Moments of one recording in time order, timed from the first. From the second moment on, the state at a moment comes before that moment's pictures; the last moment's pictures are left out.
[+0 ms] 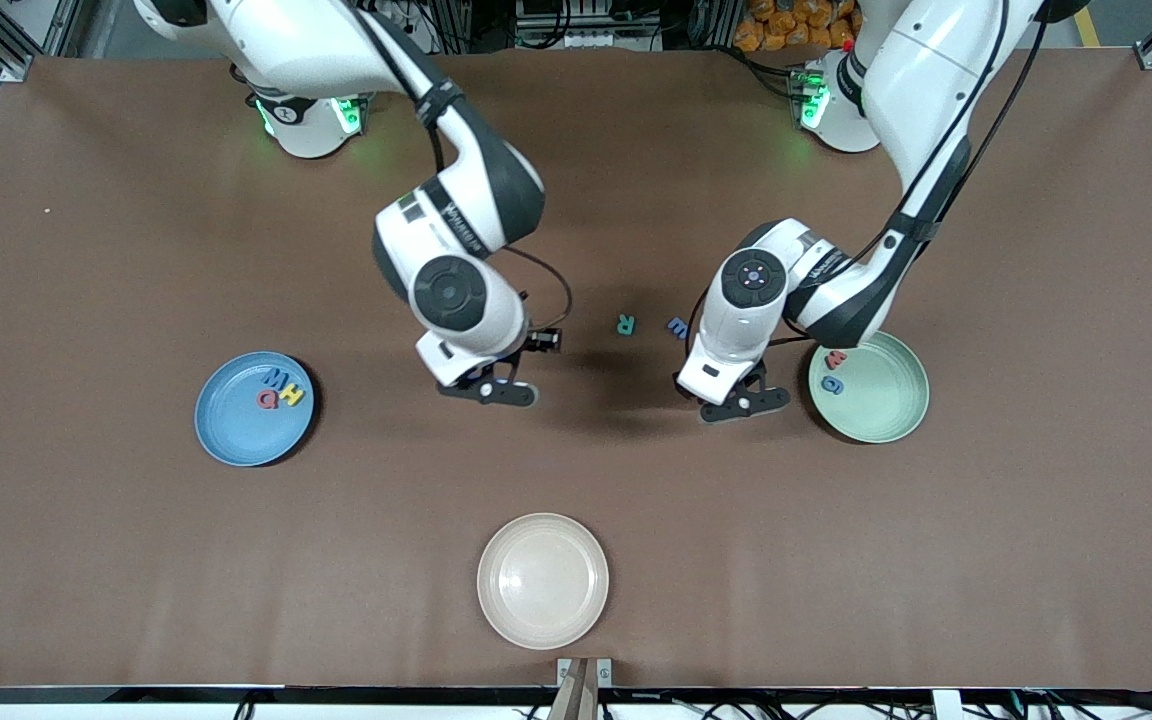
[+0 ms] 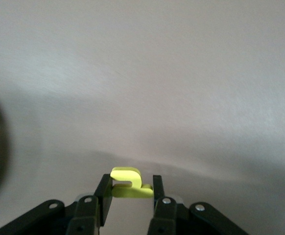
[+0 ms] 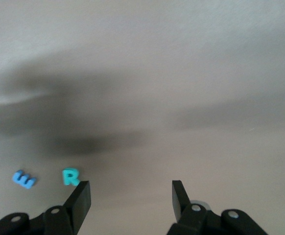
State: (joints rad) left arm -0.21 0.54 -0.35 -1.86 0.40 2.40 -1.02; right arm 0.72 0.64 -0.07 -1.36 0.25 1.88 0.74
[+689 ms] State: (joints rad) left arm -0.18 0.43 -0.35 -1.86 0.37 2.14 -1.02; right arm 0.91 0.65 -0.08 -1.56 0.25 2.26 0.99
